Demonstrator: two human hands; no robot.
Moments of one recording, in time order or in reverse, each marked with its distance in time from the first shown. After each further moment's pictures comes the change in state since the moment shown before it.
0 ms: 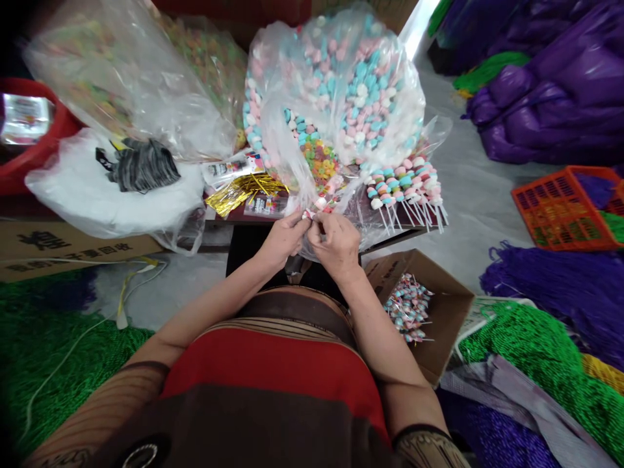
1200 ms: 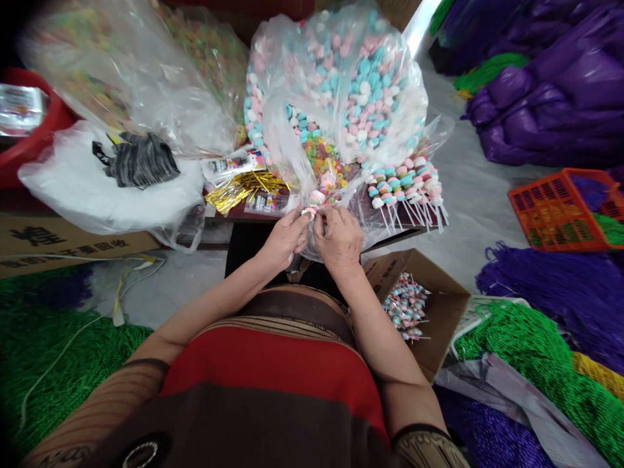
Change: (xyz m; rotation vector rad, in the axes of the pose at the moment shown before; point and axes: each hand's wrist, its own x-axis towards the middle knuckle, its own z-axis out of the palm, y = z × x) left_hand -0.006 0.002 0.006 -0.228 -0.041 -0.061; right_hand -0.001 0.001 0.003 -0.059 -0.176 0.195
